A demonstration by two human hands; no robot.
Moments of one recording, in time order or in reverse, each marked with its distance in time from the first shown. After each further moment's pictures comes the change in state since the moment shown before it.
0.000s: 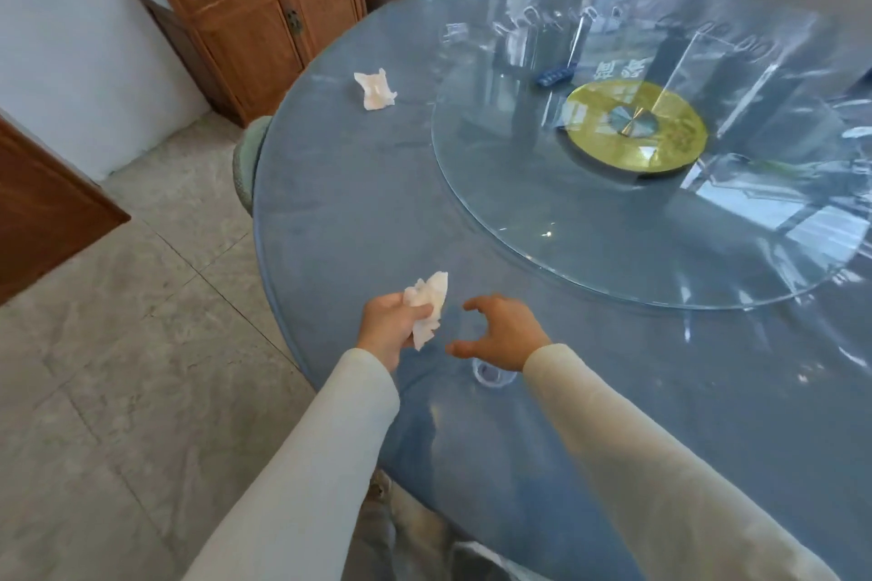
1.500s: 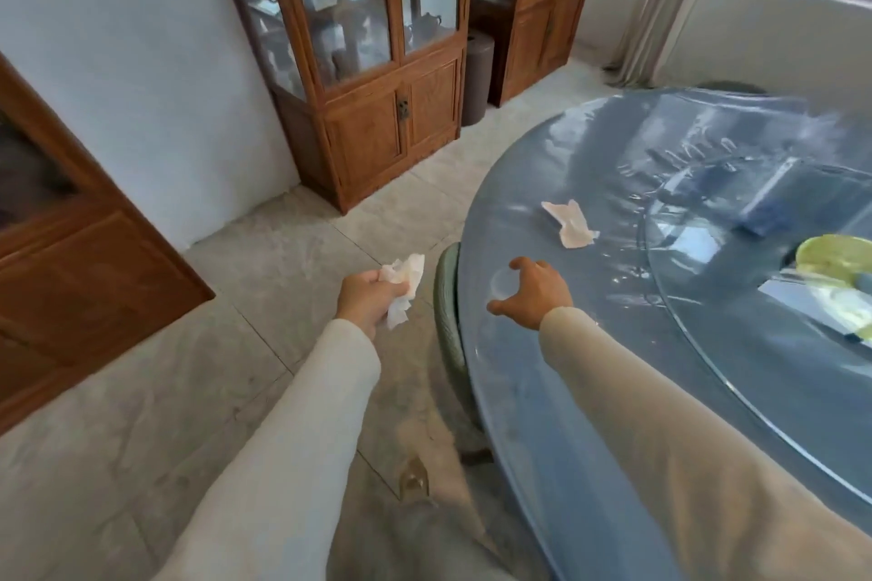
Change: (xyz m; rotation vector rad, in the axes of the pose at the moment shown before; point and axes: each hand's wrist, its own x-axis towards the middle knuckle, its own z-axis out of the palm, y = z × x) left_hand 0.279 0.312 -0.441 0.067 0.133 0.133; right_hand 0.370 -0.431 -0.013 -0.051 0.253 0.085
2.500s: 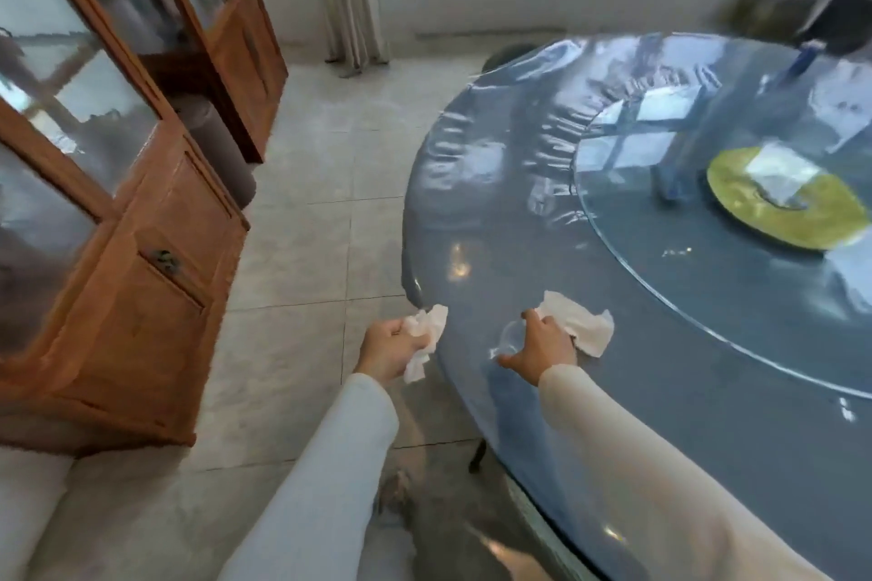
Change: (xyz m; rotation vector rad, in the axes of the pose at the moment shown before) left_hand 0.452 0.241 0.192 0.582 -0.736 0.055; right_hand 0.379 -0.024 -0.012 0.215 0.228 0.852
